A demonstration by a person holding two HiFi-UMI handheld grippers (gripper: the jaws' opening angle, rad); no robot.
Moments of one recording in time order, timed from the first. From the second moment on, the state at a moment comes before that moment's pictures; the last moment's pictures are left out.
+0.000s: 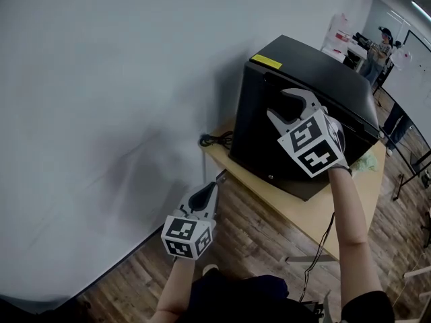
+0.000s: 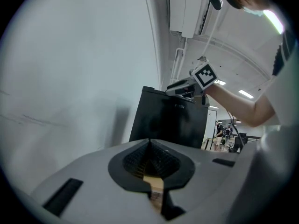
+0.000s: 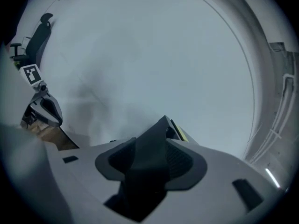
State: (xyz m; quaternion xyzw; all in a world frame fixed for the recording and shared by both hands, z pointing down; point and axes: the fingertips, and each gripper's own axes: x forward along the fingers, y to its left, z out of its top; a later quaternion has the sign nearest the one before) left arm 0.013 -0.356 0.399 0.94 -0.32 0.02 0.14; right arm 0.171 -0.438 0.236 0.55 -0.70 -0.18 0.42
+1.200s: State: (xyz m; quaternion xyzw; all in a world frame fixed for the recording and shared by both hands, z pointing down) left arm 0.000 -0.380 0.426 0.94 -0.30 0.04 0.16; right arm 0.211 -0.489 0.261 0.57 -0.54 -0.14 0.60
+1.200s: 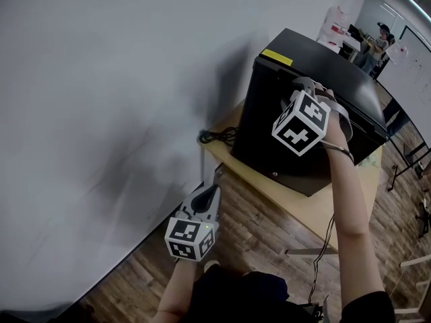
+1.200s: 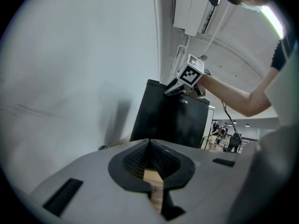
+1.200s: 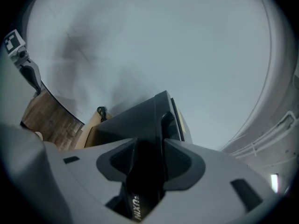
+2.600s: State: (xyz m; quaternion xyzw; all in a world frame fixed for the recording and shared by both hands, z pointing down) left arm -0.004 -0.367 0.456 0.94 -0.29 0.06 0.17; right arm 0.210 -0.488 0.260 0.59 -0.52 -0.18 0.59
